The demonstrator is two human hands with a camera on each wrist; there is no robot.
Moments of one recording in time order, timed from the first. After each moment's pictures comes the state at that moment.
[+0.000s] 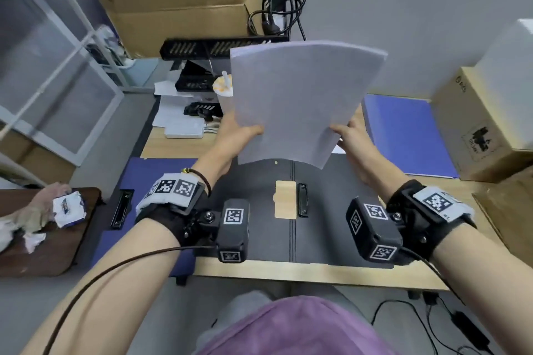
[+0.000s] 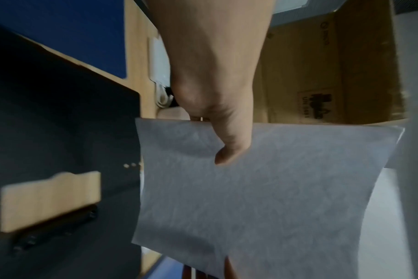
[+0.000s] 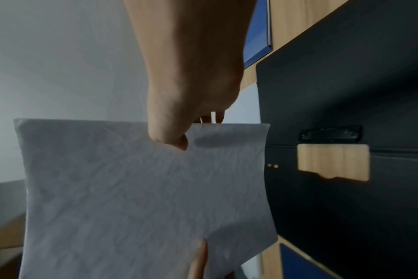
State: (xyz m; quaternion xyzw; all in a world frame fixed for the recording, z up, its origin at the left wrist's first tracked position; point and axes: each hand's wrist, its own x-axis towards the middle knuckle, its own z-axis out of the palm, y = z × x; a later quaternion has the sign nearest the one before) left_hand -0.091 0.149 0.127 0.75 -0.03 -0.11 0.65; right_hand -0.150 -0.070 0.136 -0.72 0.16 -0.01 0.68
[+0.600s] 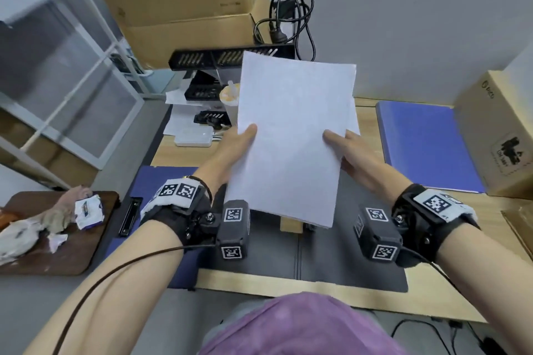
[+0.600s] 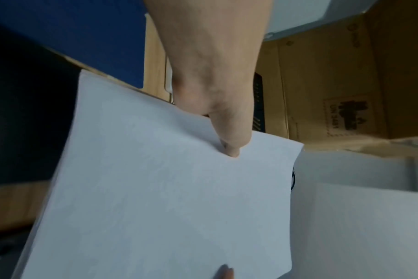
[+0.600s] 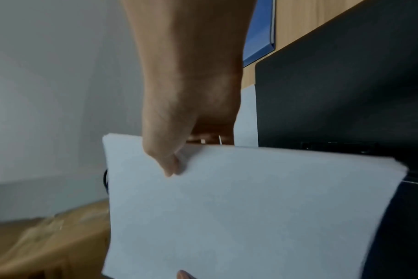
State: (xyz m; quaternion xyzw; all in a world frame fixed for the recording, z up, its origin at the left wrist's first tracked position) left_hand -0.066 0.146 0.103 0.73 0.03 -0.16 0.66; right_hand -0.122 -0.090 0.110 -0.69 0.15 0.10 0.70
